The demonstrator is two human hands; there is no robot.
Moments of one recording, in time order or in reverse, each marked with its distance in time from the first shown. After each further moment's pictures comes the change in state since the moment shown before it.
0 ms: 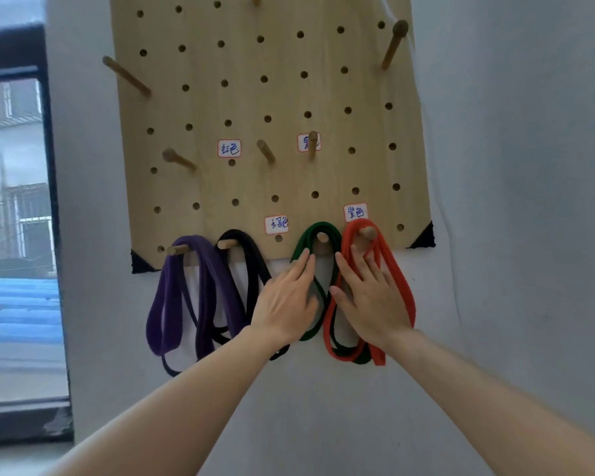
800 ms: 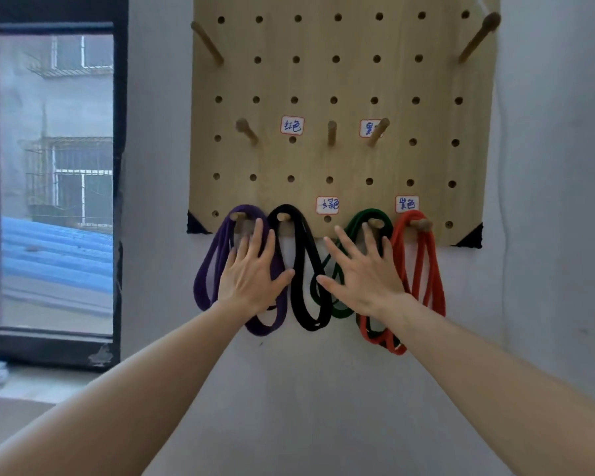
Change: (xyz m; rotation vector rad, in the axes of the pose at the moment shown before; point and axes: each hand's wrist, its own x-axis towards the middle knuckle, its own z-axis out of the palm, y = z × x) left_hand -0.061 -0.104 -0.028 0.088 0.030 -0.334; right_hand 0.028 -0.087 -0.022 -0.212 -0.256 -0.148
